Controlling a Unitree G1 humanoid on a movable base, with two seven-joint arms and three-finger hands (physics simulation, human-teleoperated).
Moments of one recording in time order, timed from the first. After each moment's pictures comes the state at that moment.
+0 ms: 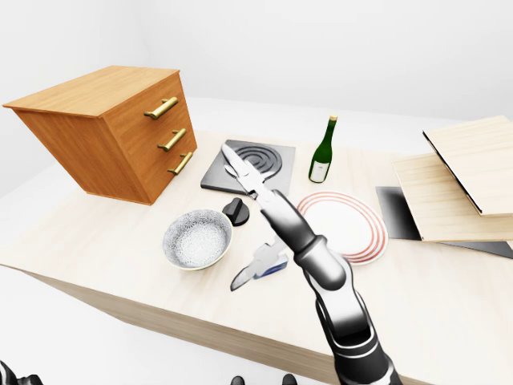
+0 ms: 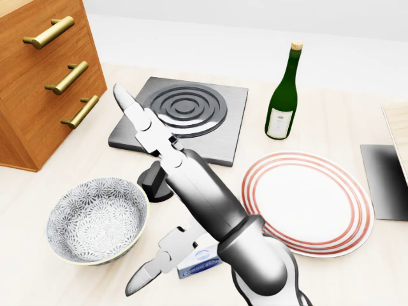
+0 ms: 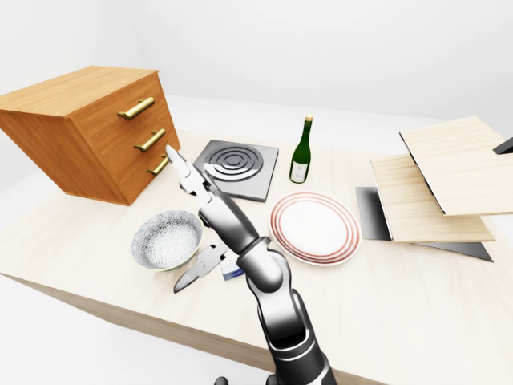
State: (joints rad) left arm -0.36 0.78 0.61 -0.84 -1.82 0.09 0.52; right arm -0.23 0.09 0.32 -0.38 -0.34 0.09 0.37
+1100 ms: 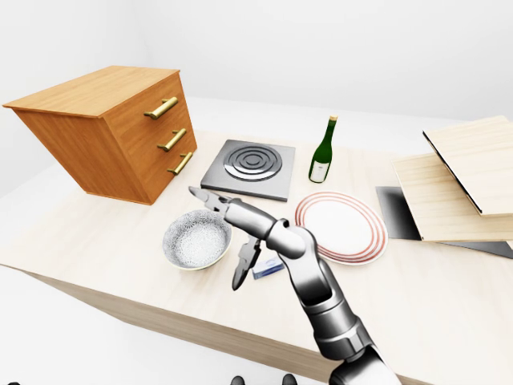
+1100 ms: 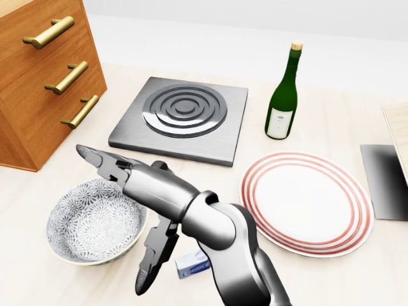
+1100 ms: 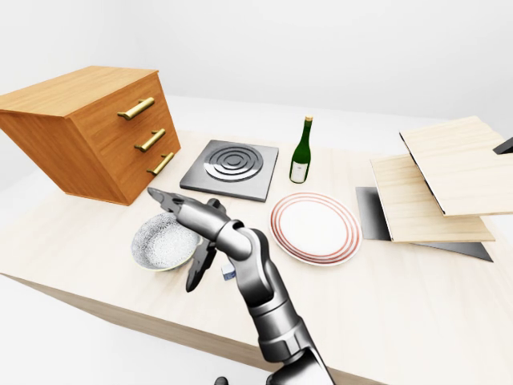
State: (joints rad) left arm -0.34 0.83 0.67 -0.87 -1.91 0.09 0.52; right arm -0.45 0.17 0.27 0.02 -0.63 0.09 0.68
